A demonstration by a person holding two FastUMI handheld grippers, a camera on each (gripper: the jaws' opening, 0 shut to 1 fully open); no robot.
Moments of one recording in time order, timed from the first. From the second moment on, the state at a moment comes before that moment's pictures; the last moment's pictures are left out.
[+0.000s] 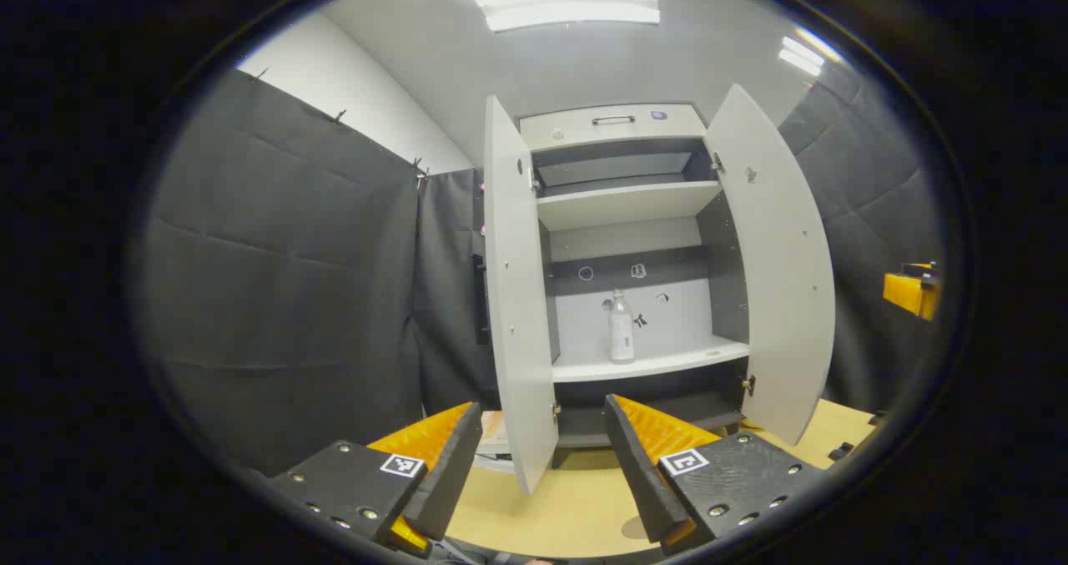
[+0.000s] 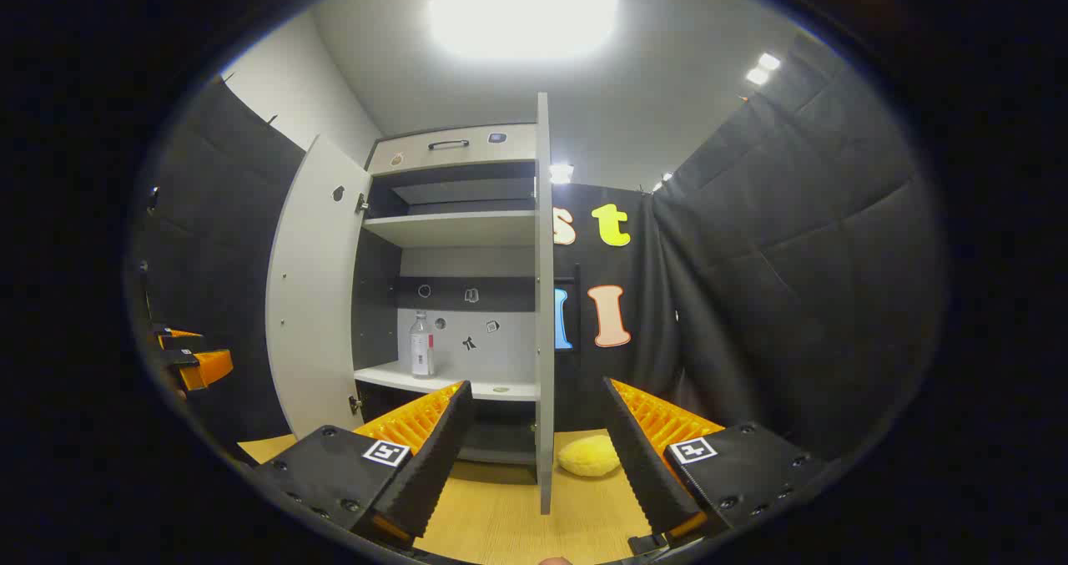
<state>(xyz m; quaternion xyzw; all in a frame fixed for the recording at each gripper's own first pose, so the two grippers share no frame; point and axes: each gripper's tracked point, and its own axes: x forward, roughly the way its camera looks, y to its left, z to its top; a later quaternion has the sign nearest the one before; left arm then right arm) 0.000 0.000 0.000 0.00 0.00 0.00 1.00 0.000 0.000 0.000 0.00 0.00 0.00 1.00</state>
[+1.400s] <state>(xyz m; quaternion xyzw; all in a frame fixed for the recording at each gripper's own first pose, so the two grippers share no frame) 0.069 -0.079 0.029 -0.01 -0.02 -0.04 1.00 0.008 -0.039 -0.042 0.00 0.03 0.02 1.00</state>
